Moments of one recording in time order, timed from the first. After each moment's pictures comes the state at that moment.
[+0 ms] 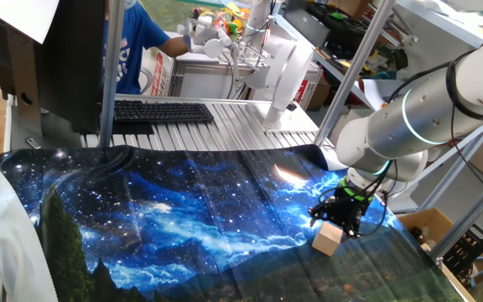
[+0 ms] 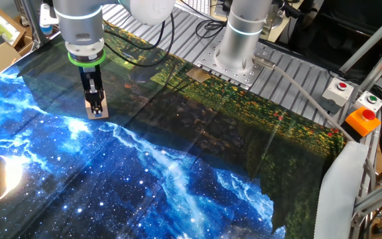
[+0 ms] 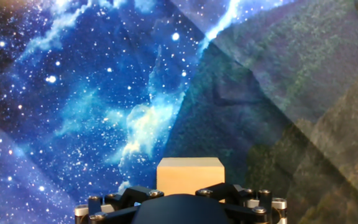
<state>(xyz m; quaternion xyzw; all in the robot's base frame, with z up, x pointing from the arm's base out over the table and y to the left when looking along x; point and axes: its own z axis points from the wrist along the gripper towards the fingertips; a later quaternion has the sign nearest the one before) 0.506 -0.252 0.032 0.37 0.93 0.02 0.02</state>
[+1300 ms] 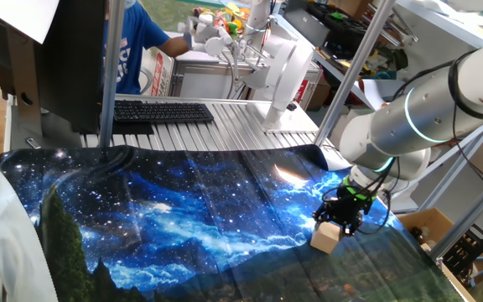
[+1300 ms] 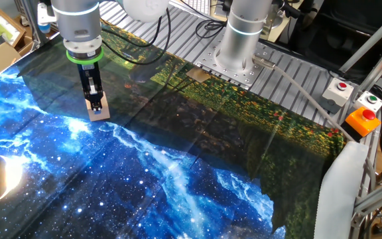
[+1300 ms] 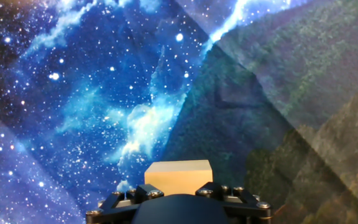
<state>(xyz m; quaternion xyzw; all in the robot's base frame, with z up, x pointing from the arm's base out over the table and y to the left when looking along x) 0.510 -0.254 0.037 0.34 0.94 0.03 0.02</state>
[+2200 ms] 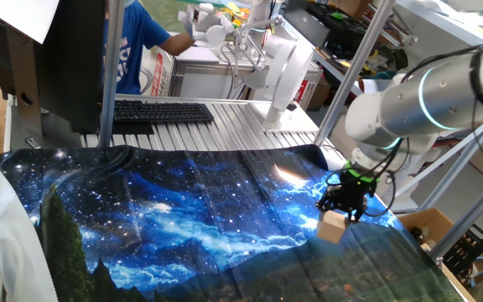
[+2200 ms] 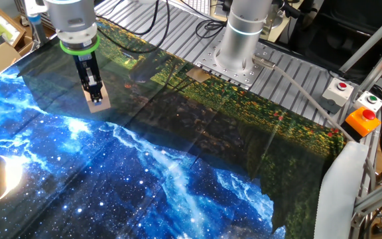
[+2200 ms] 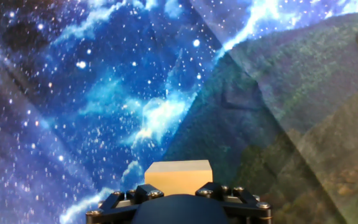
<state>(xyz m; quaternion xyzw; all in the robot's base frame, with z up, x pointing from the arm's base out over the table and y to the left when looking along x) 0.504 -0.247 0.093 0.30 0.95 0.00 -0.01</state>
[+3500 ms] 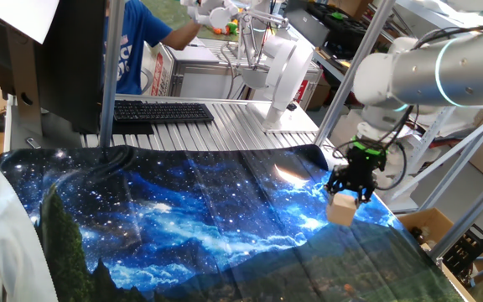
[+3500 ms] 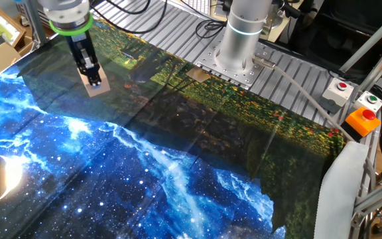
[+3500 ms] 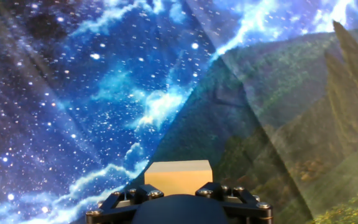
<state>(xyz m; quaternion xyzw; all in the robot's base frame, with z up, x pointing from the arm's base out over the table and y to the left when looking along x) 0.504 -0.244 0.156 0.27 0.96 -0.02 -0.04</state>
